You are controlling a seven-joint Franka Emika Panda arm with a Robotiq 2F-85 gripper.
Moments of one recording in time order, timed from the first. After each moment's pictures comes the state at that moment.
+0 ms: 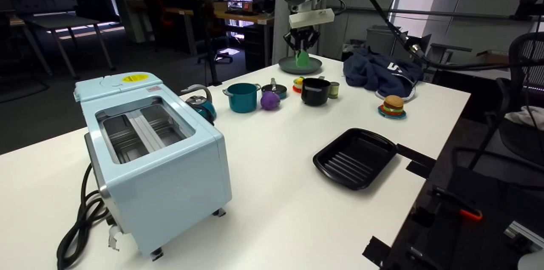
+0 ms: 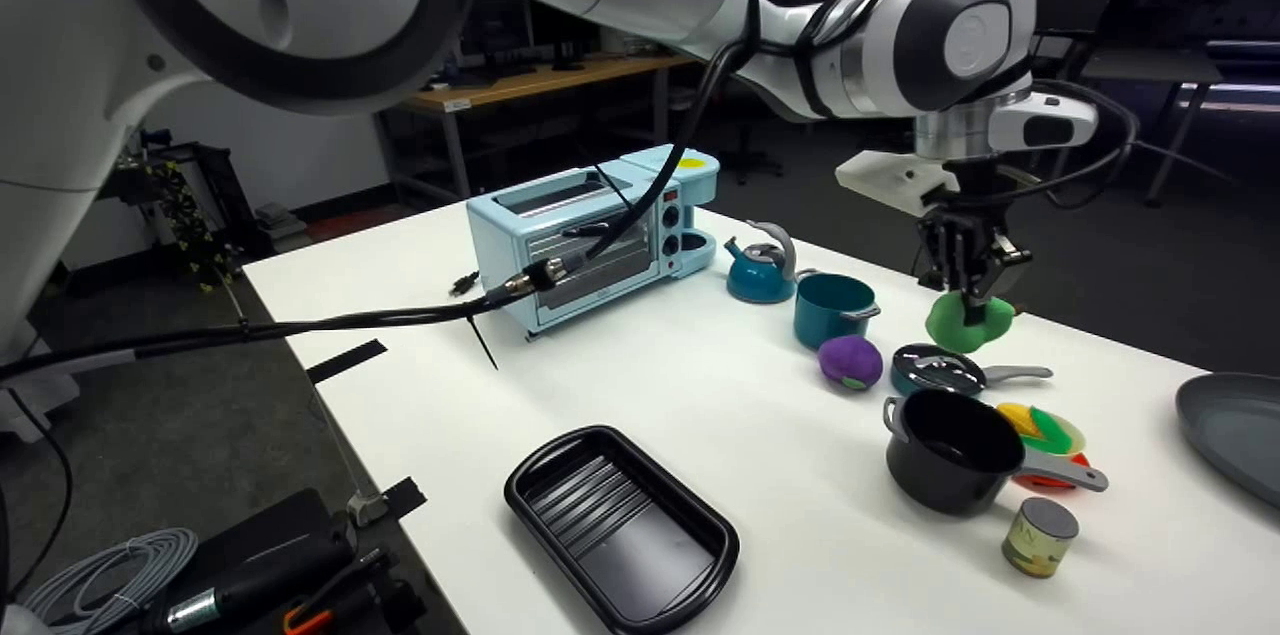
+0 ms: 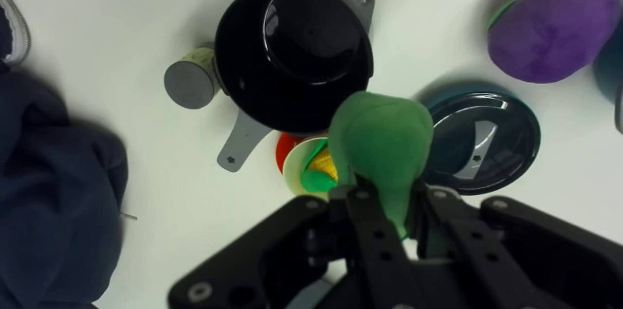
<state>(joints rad) -0.13 0.74 -0.20 -1.19 -0.07 2.07 0.40</state>
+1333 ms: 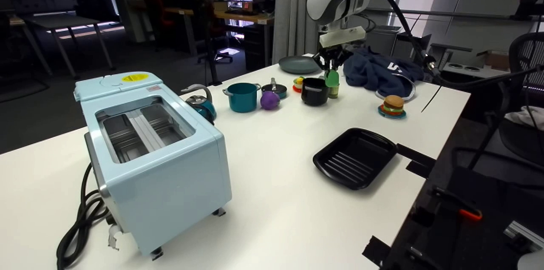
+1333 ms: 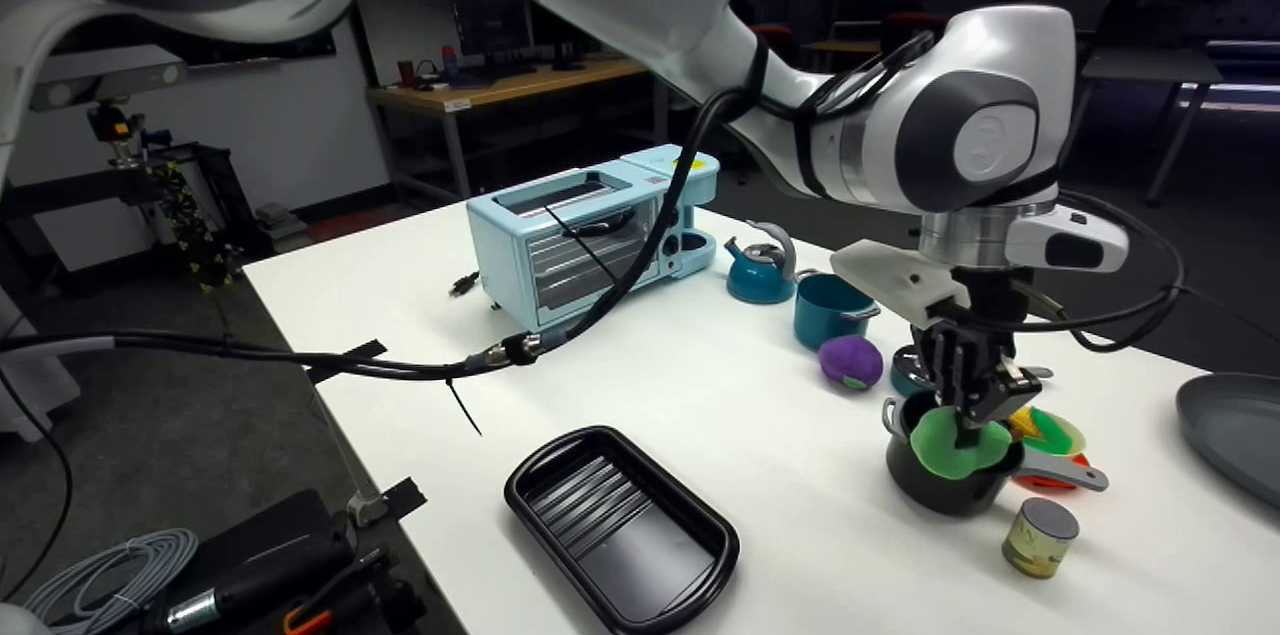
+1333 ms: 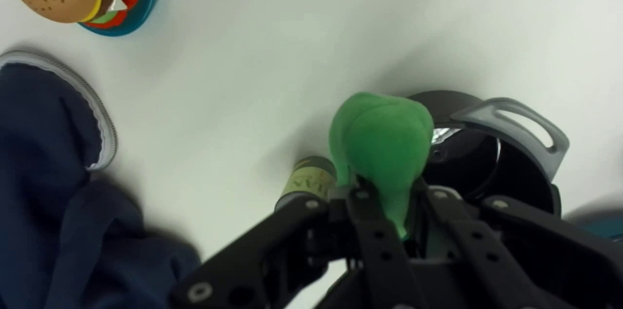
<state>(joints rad) -0.16 0.60 -0.25 -1.55 -0.07 2.16 0.32</state>
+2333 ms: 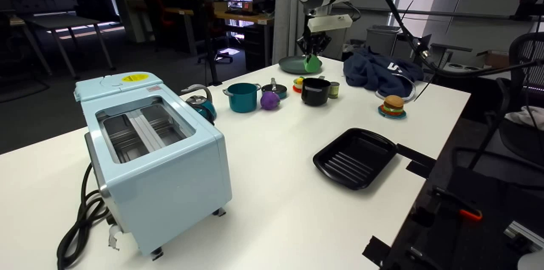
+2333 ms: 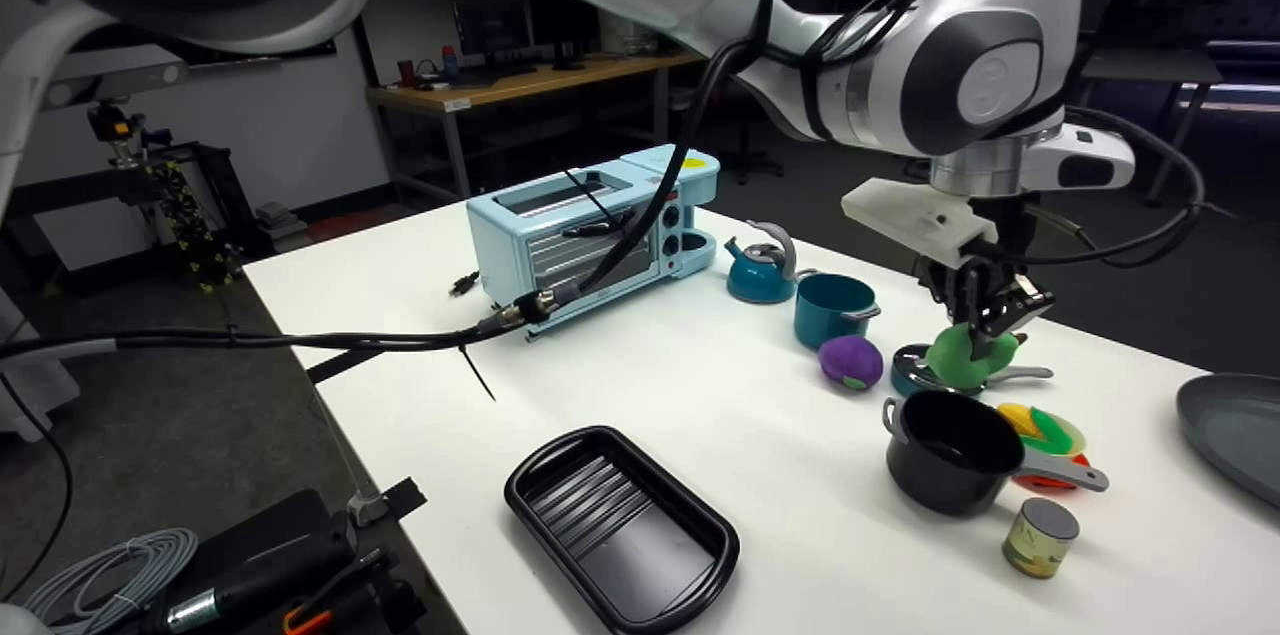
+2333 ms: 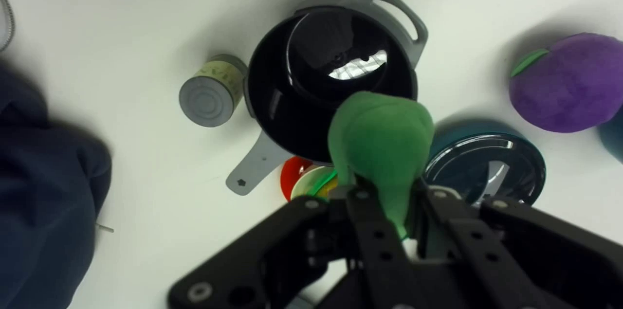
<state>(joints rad) -0.20 0.62 -0.16 -1.42 -0.01 2.21 0.20</state>
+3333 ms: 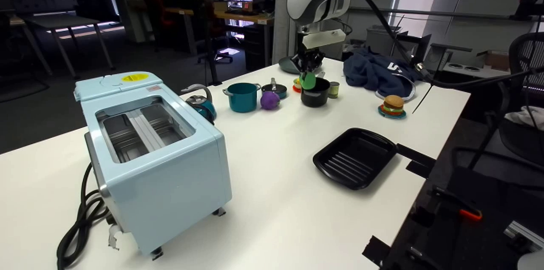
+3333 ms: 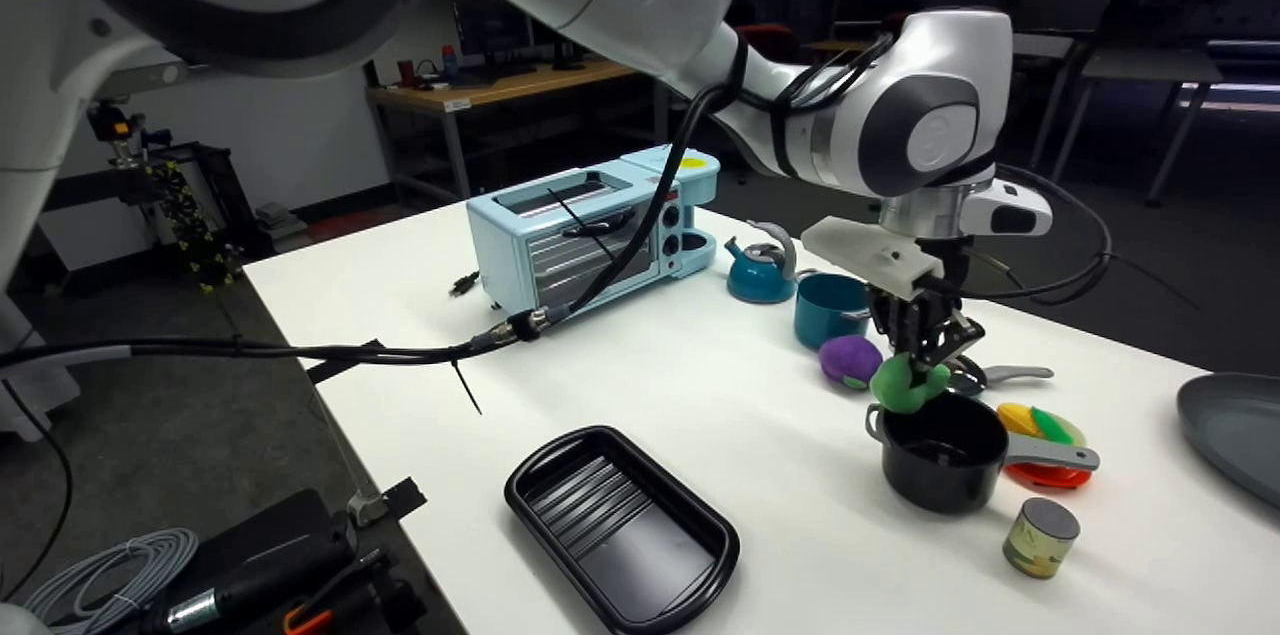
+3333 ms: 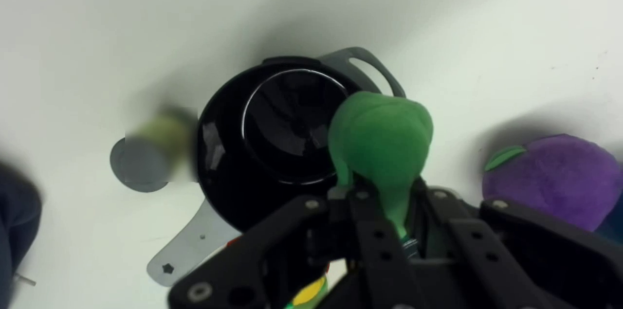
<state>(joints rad) -0.16 0.67 -0.15 -1.44 -0.01 2.17 0.14</state>
